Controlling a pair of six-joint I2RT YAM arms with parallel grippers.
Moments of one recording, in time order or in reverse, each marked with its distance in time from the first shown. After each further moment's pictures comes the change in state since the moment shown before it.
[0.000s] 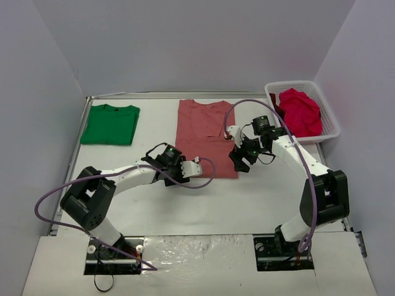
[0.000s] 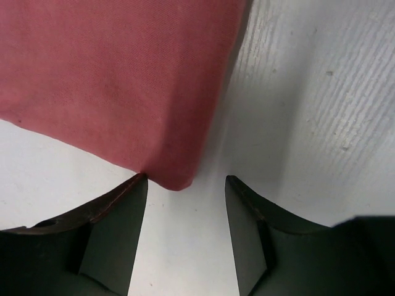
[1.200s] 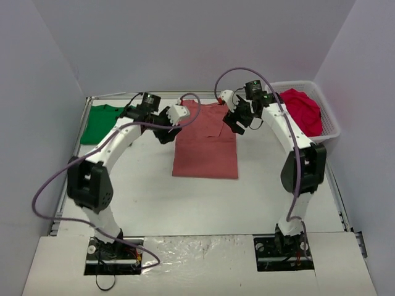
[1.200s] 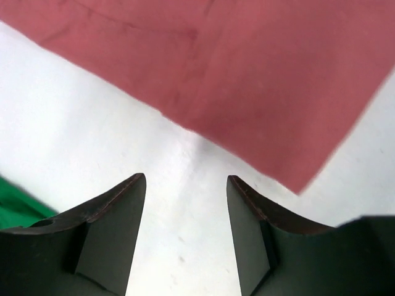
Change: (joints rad) left arm 0.298 0.260 0.809 -0.462 0.328 -0.110; right arm -0.002 0.482 0.729 -0.093 0.212 -0.056
